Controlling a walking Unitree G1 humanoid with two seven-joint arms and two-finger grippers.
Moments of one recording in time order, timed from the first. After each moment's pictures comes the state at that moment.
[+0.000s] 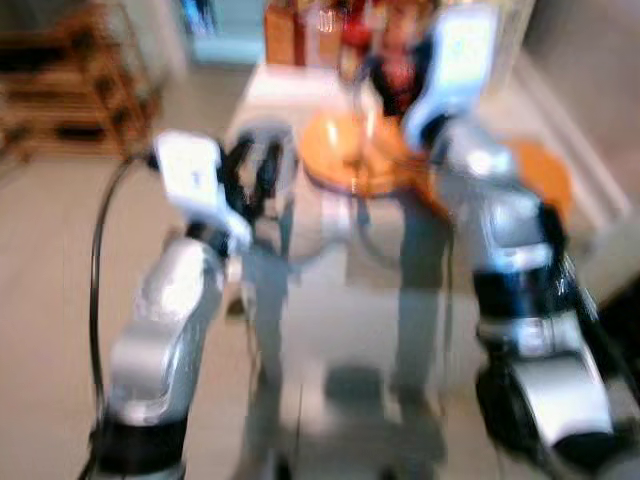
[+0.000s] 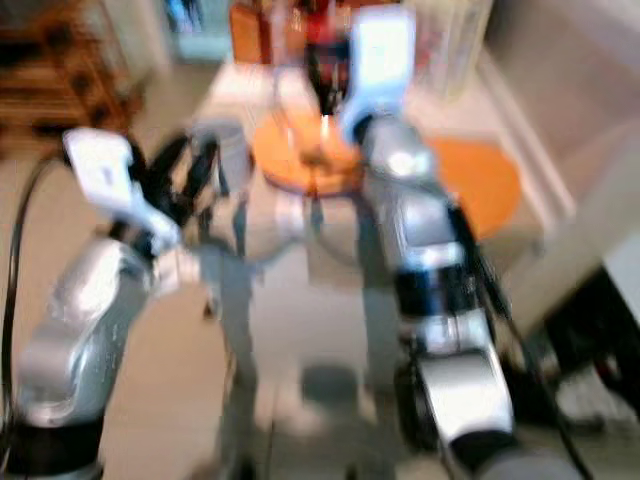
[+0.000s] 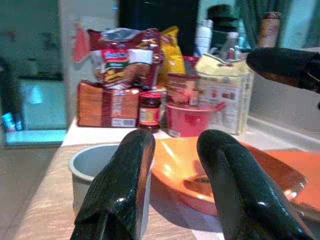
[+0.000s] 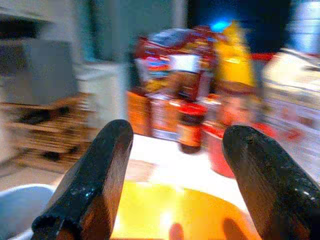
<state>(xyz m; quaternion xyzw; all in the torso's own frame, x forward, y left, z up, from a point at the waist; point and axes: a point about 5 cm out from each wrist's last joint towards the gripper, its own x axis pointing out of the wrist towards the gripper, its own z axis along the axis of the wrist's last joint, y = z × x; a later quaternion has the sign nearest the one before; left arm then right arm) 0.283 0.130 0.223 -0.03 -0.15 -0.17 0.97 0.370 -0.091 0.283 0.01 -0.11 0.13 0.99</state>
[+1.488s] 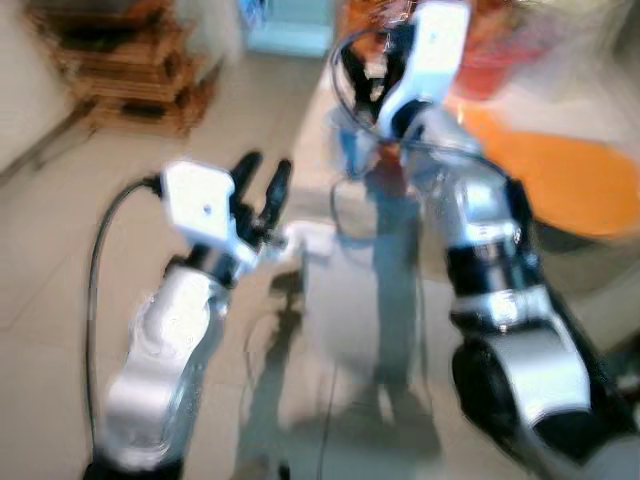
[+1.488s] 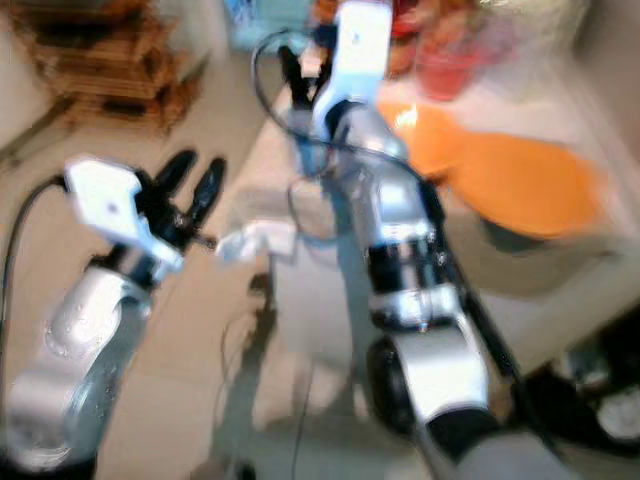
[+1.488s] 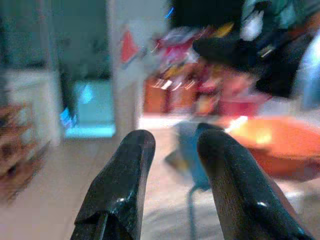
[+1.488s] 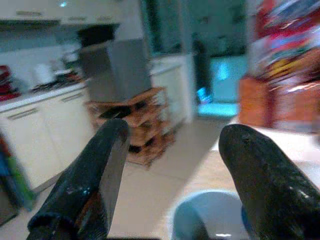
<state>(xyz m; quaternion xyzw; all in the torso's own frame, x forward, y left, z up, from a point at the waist) 0.255 0.130 0.216 0.00 -0.15 -0.15 0.98 0.377 -0.045 0.285 0.09 -0.10 0.21 0.97</state>
